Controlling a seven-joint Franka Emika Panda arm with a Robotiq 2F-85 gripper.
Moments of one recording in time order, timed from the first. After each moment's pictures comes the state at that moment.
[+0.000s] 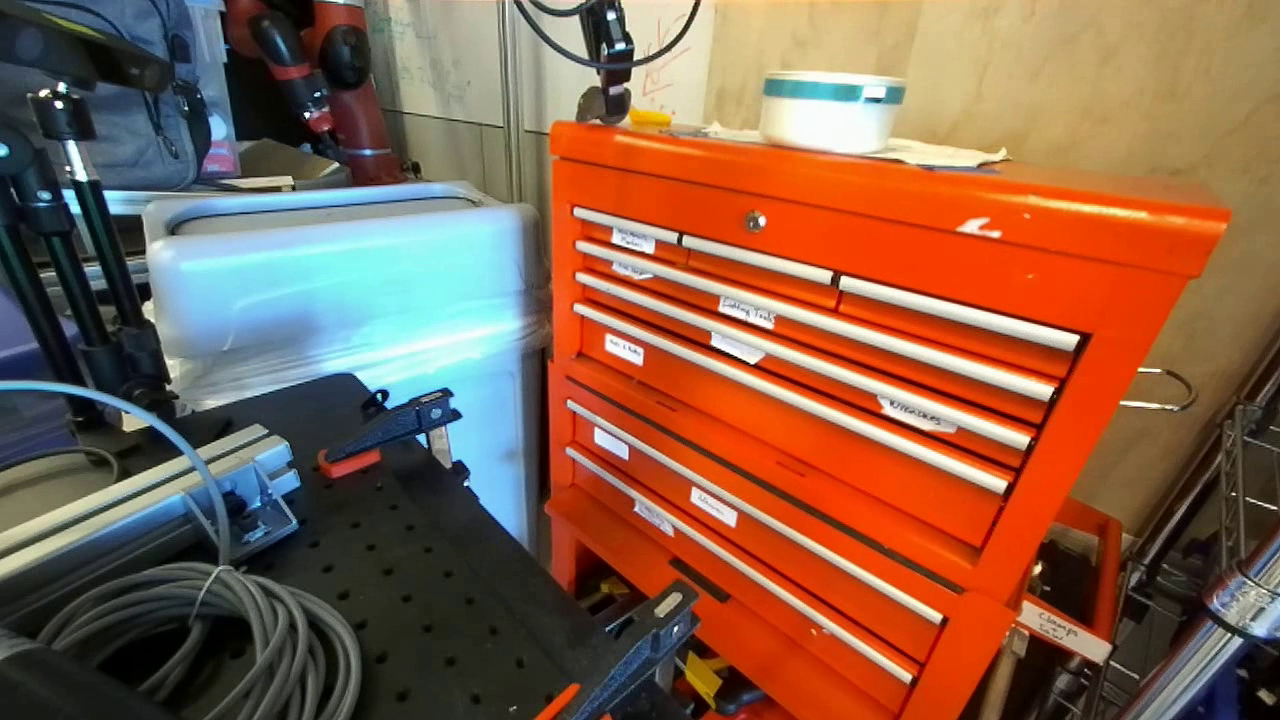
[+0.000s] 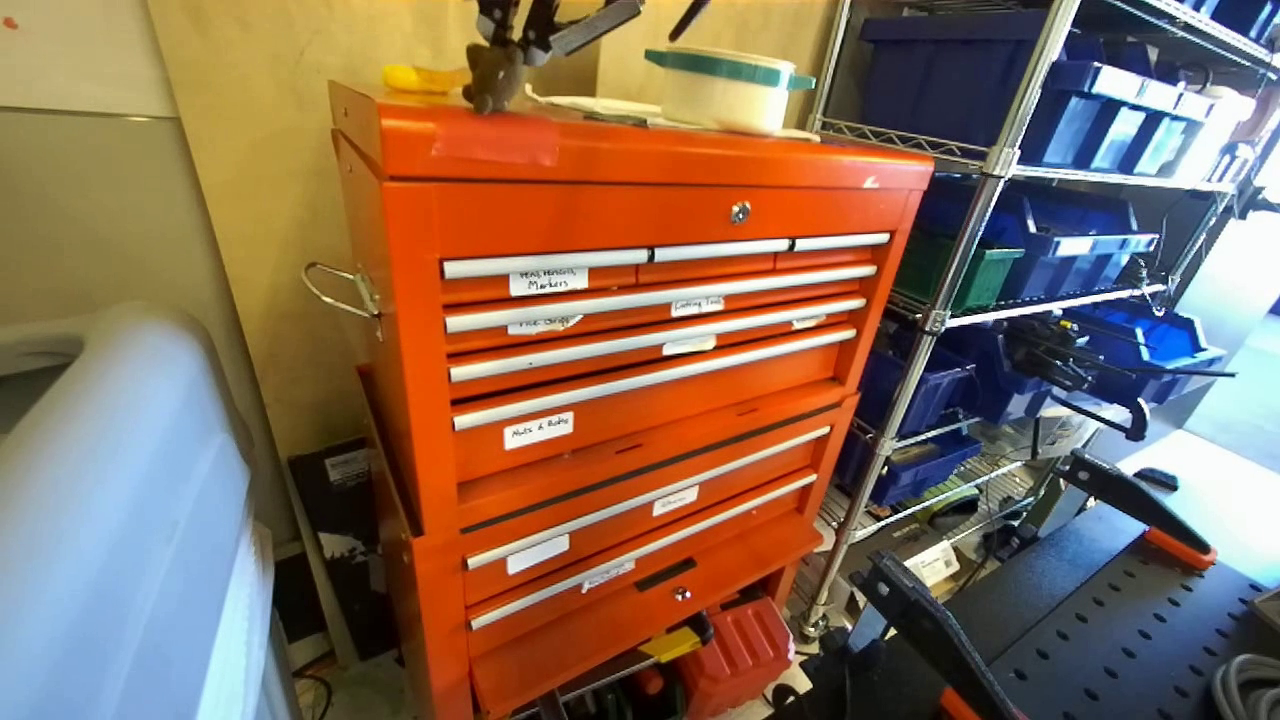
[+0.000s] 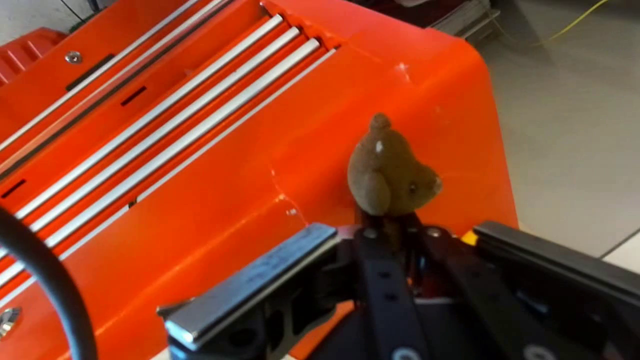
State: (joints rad) arm 0.29 0.27 0.11 -2.04 0.04 2.77 0.82
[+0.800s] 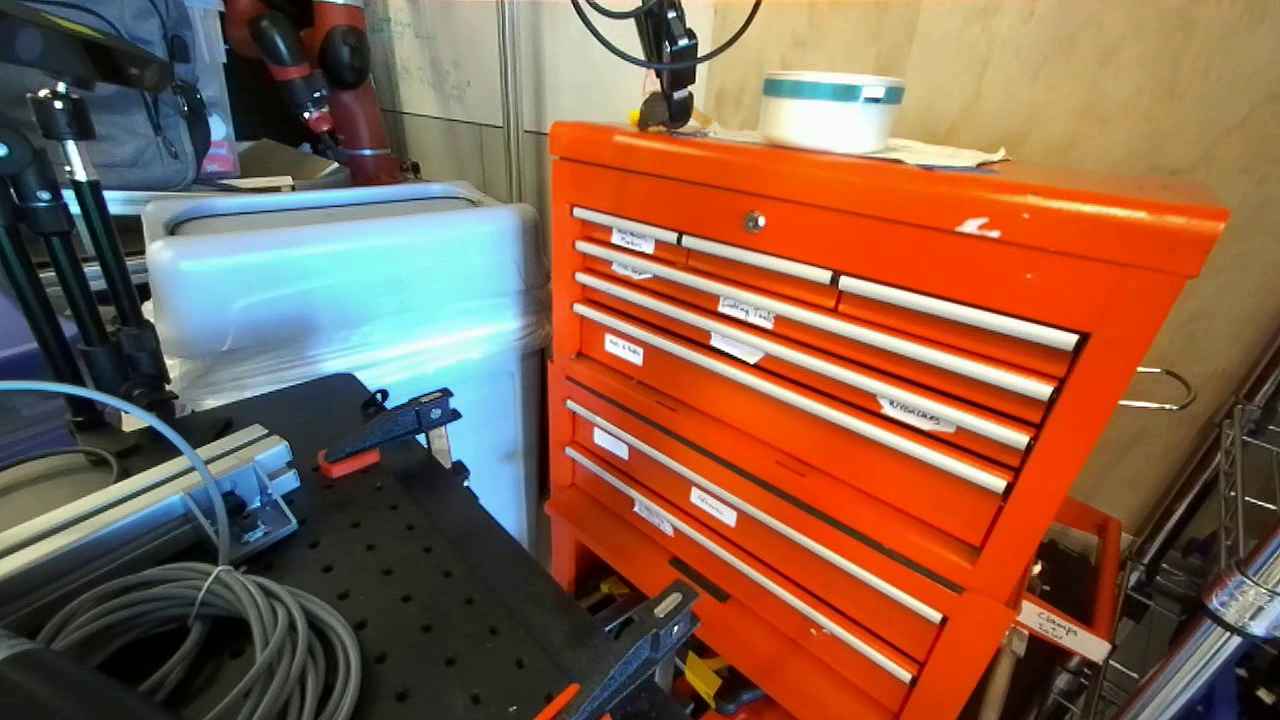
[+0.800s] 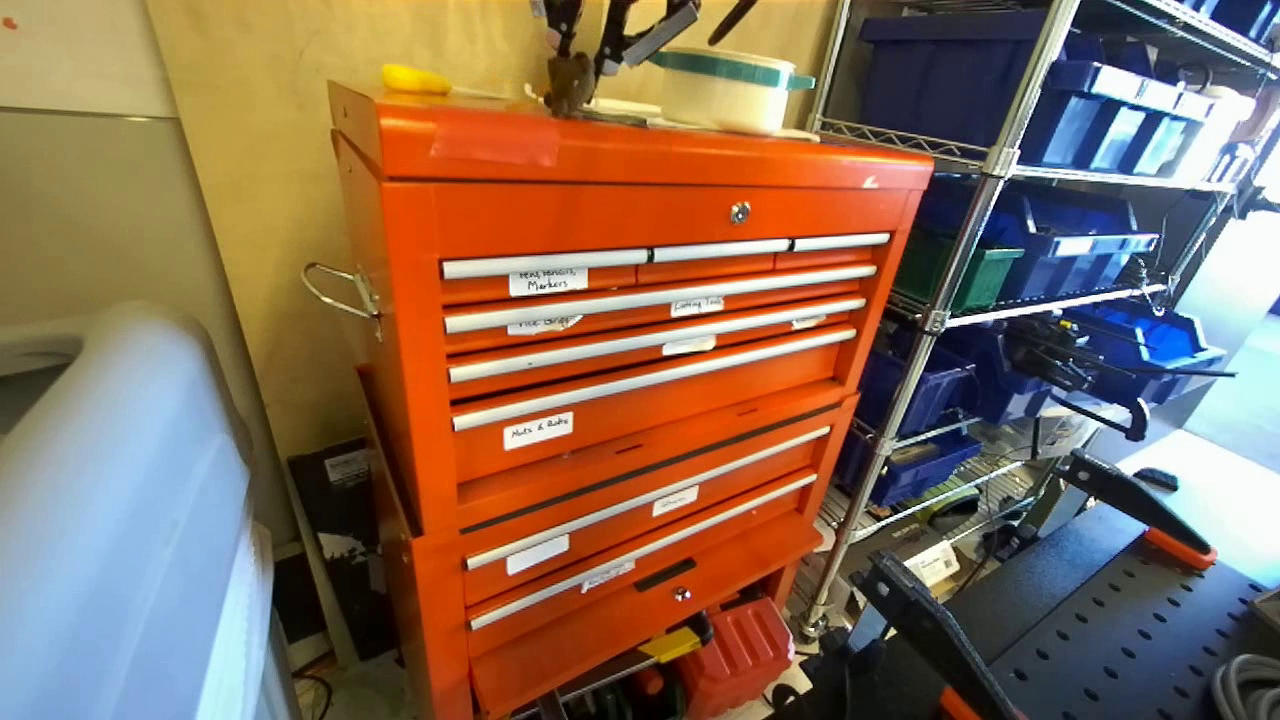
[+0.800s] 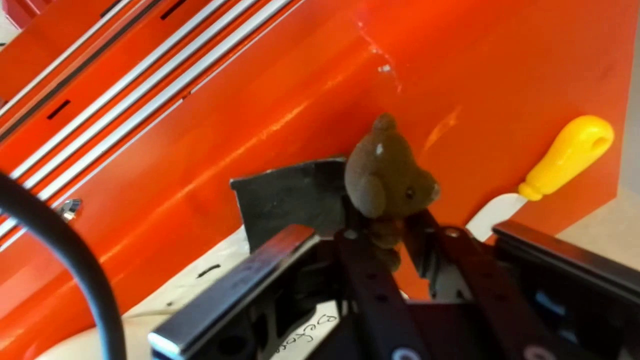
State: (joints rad) arm 0.31 0.30 0.00 -2.01 -0.13 2.78 0.93
